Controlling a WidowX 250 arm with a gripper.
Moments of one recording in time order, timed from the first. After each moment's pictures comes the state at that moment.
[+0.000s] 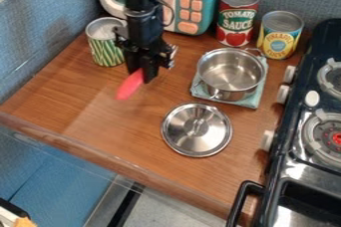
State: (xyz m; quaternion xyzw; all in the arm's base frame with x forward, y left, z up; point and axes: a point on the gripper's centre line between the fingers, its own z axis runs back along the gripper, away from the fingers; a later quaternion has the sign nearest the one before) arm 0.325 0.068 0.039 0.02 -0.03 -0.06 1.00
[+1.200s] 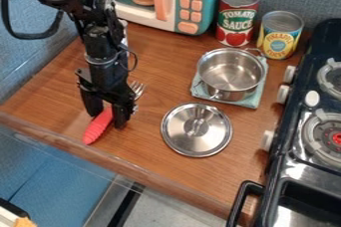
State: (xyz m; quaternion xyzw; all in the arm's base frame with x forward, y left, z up) arm 0.269 0.087 -0.004 0.02 0.00 -0.05 1.00
